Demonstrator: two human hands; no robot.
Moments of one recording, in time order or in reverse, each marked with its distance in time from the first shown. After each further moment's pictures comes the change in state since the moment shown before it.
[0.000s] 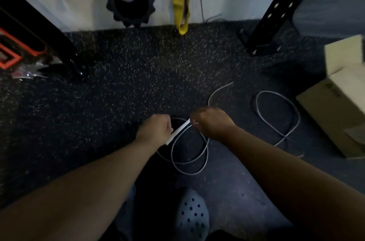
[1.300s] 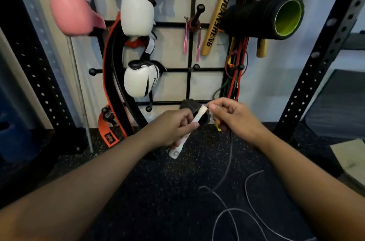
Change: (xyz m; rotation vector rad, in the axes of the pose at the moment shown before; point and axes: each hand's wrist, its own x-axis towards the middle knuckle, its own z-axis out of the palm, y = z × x) left_hand -0.213 0.003 -0.335 -0.162 0.318 0.559; right_hand -0.094 -0.201 -0.311 1.007 0.541 -0.232
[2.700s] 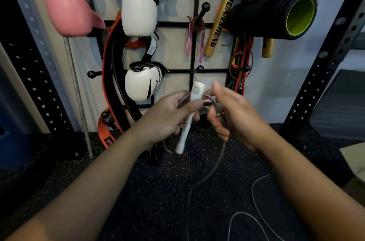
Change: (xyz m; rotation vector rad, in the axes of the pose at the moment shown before) left_hand -0.005 0.016 -0.042 -0.570 0.109 -0.049; right_hand 0.016 -0.044 0.030 0.350 -0.068 0.011
